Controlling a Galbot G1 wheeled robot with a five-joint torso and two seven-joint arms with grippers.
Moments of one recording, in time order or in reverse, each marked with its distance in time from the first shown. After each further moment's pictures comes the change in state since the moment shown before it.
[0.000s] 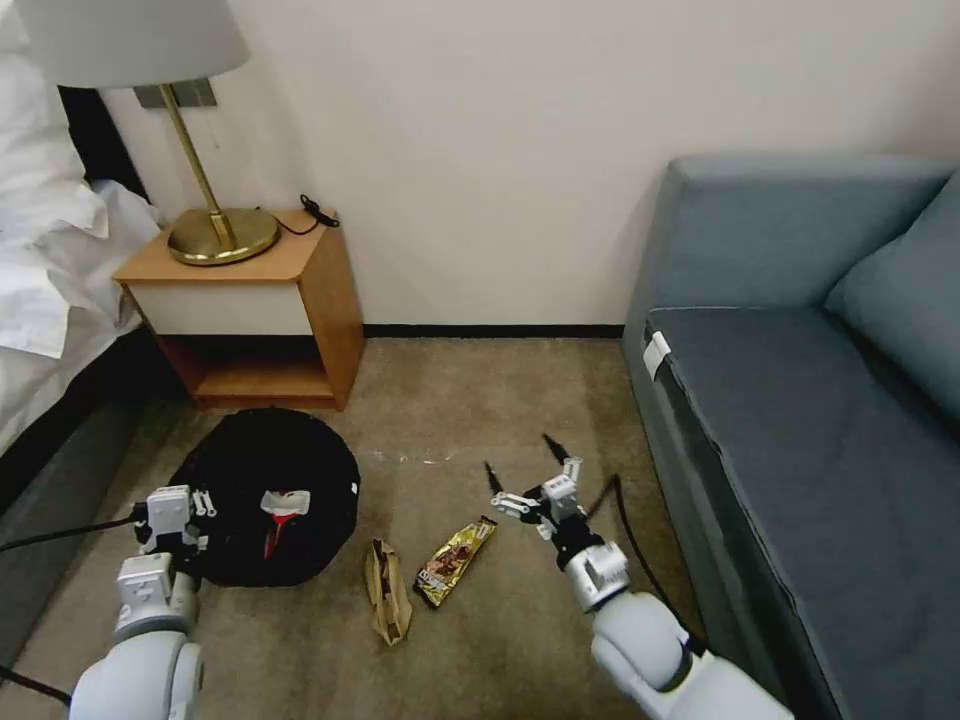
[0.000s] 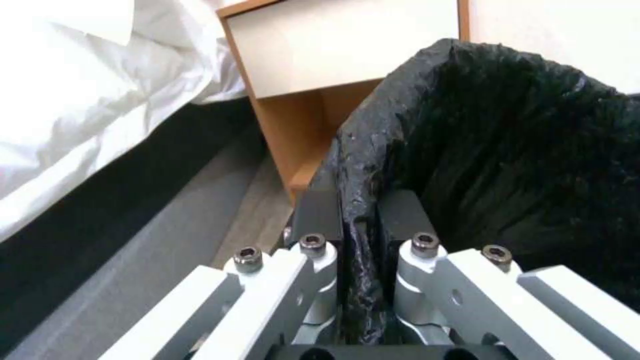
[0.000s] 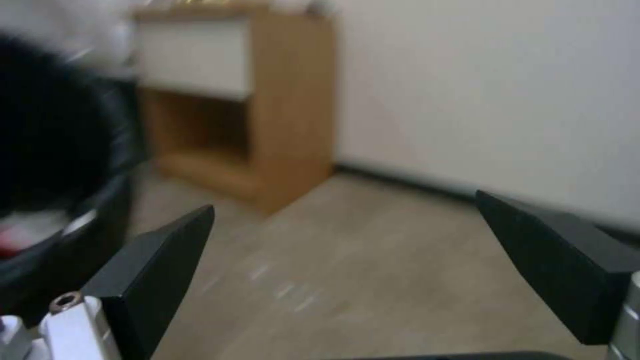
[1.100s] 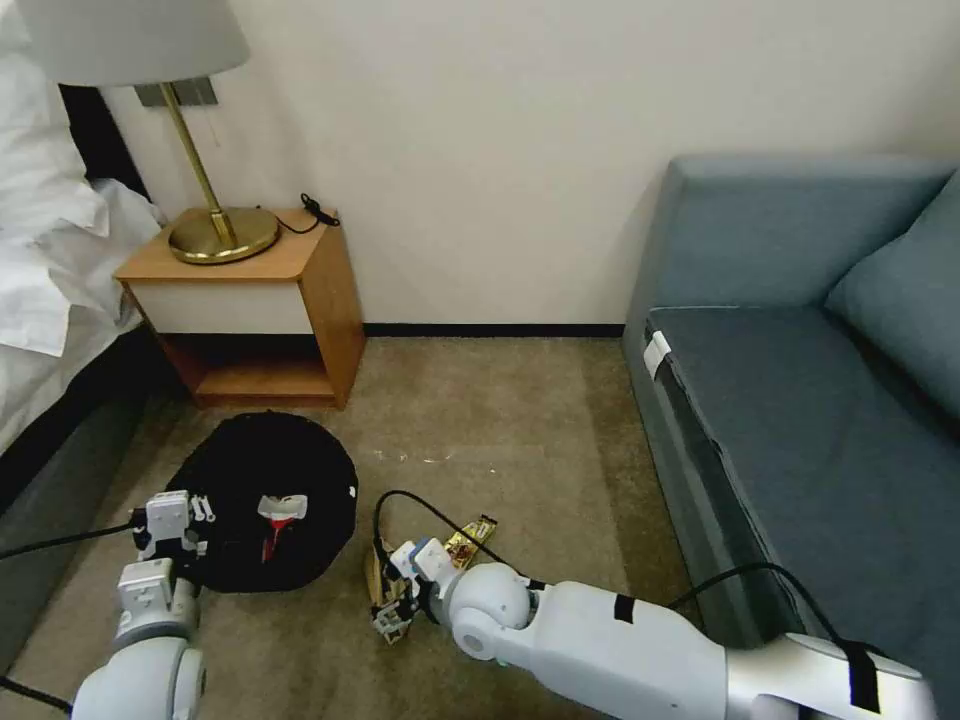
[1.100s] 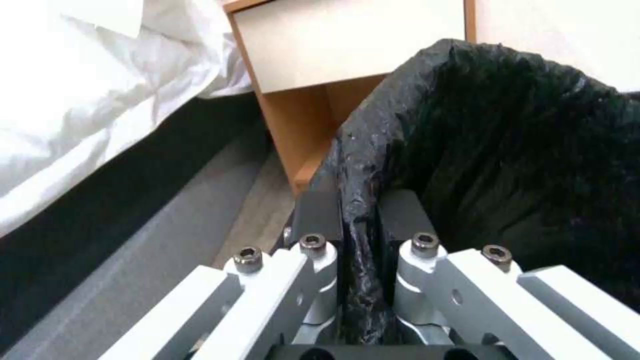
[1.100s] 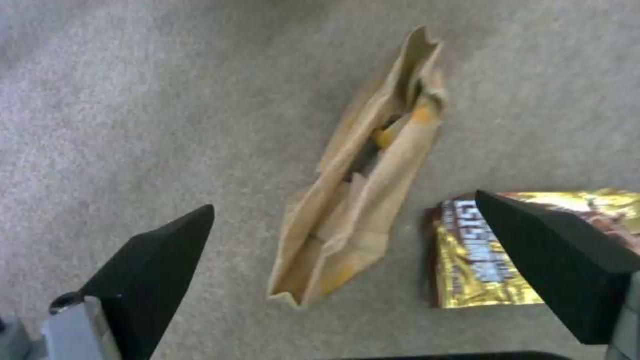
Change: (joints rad) left arm 0.012 -0.030 -0.005 -0.011 0.019 -0.008 -0.001; right arm 0.417 0.290 -0.552 -0.256 0.482 -0.710 0.178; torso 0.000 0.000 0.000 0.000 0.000
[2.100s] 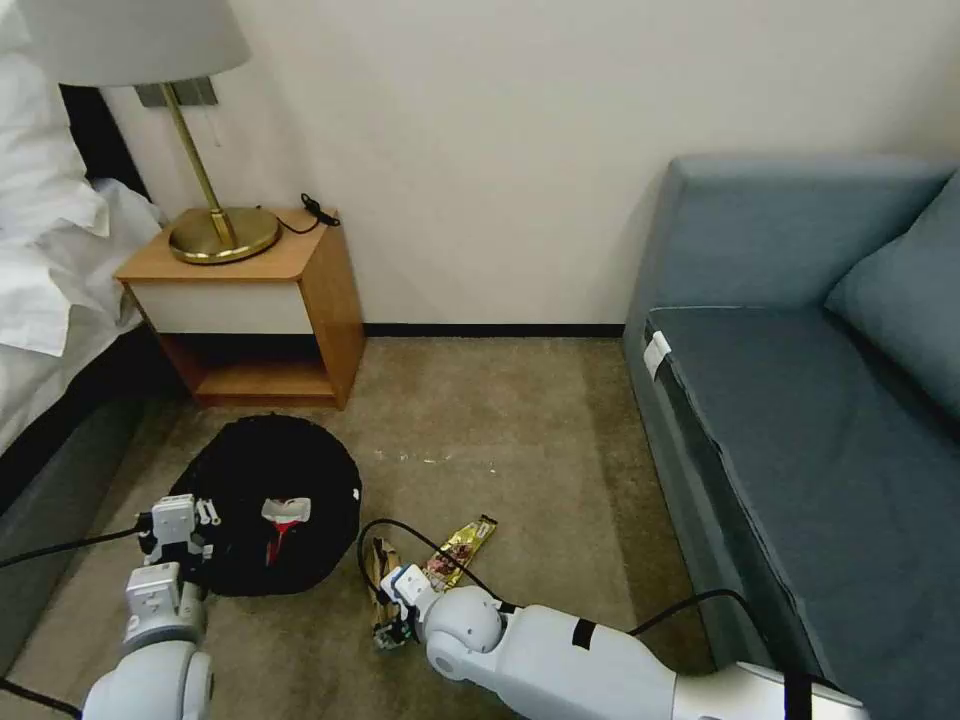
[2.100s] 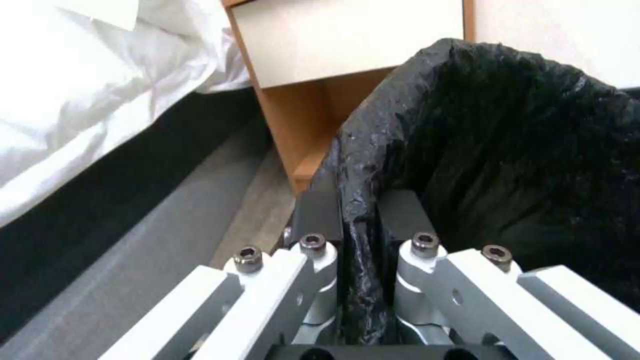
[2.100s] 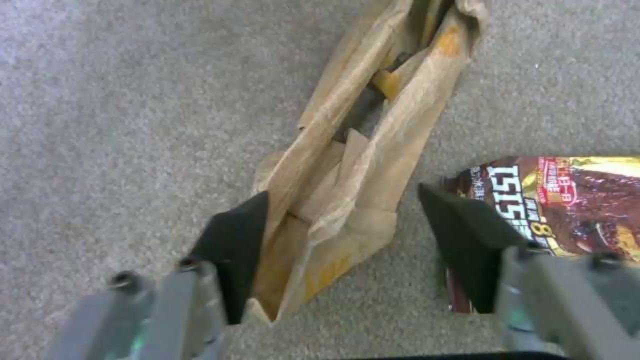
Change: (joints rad) left arm -0.002 -0.026 0.006 0.003 0.026 -0.003 -0.001; right arm -0.071 0.109 0.035 -0.207 -0.175 0.015 -0.054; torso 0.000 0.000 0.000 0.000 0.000
